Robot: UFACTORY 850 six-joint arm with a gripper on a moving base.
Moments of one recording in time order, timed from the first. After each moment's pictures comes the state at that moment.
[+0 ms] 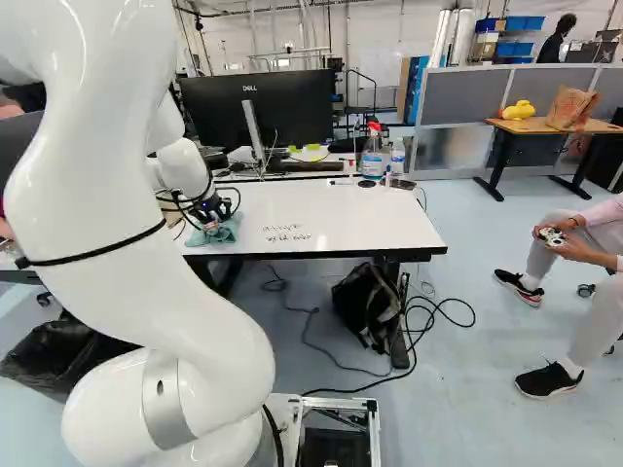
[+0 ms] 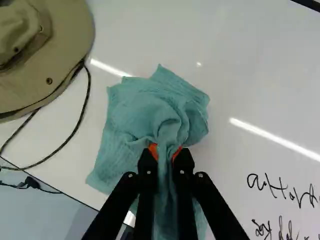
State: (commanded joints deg) arm 25.7 -10.6 -47.6 0.0 -5.1 0.0
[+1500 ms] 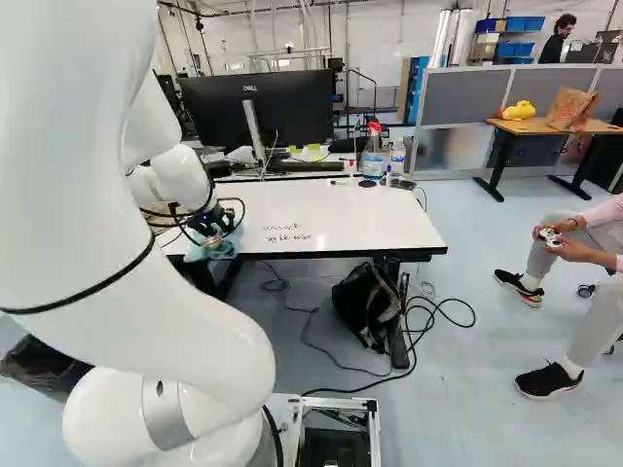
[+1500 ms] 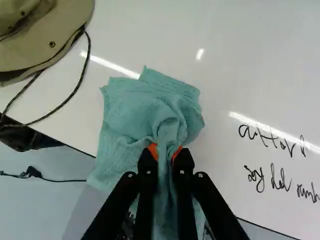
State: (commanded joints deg) arm 23.1 -1.2 -37.4 0.0 -5.1 0.0
